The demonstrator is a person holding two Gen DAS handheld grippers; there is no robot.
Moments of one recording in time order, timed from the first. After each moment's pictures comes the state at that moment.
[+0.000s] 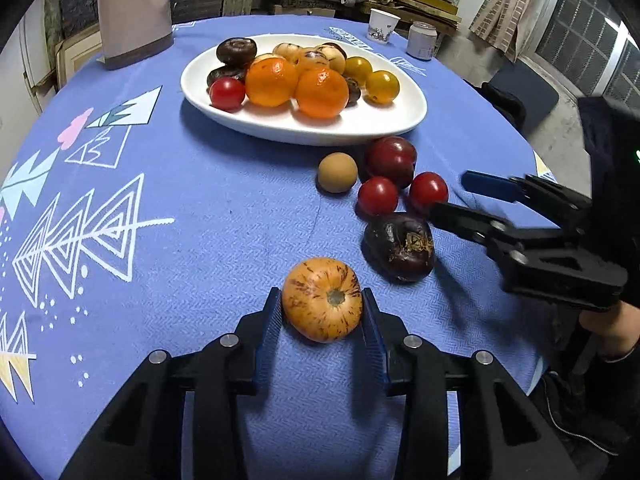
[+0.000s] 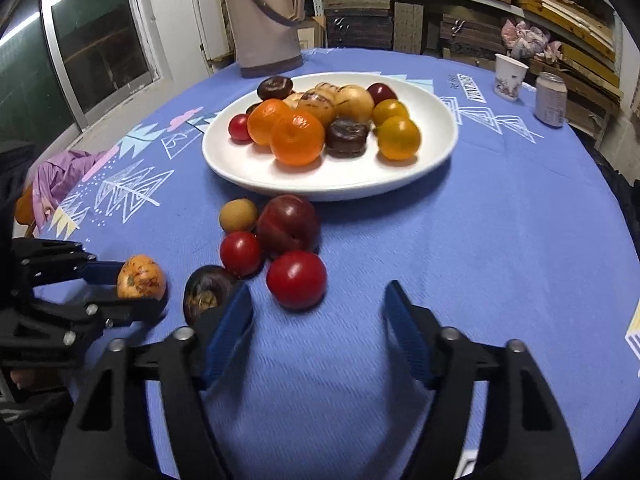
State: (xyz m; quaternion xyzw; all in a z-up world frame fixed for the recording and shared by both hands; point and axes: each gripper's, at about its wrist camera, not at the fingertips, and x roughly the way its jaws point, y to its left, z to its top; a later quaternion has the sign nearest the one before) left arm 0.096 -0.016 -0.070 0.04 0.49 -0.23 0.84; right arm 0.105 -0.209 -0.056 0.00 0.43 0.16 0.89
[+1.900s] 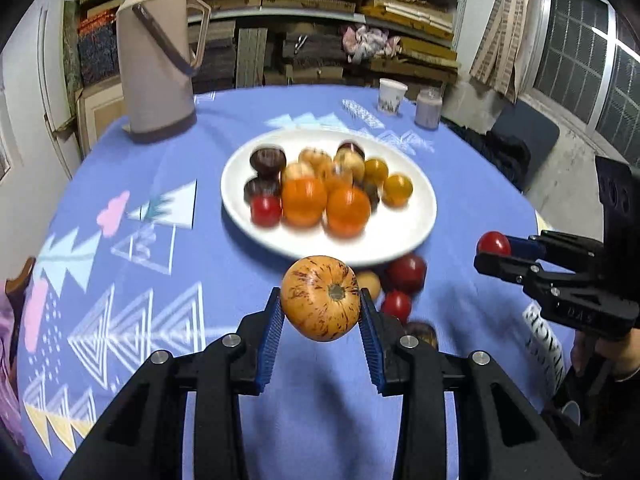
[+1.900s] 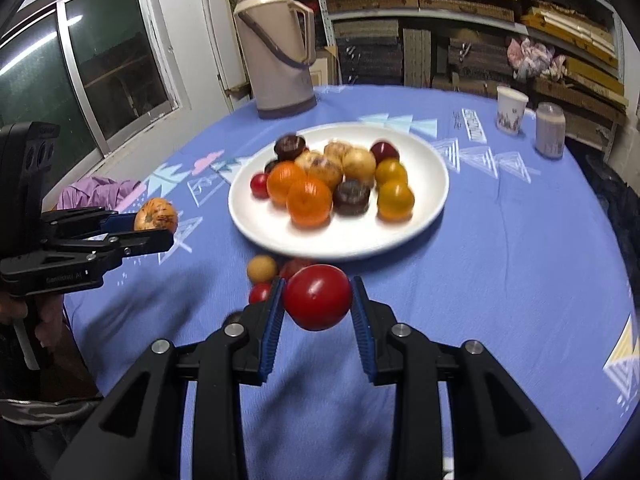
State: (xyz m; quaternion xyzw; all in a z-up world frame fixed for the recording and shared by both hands) left arm 0.119 -0.003 0.002 0.04 0.40 -0.21 0.89; right arm 0.097 -0.231 0.001 0.02 0.38 0.20 0.91
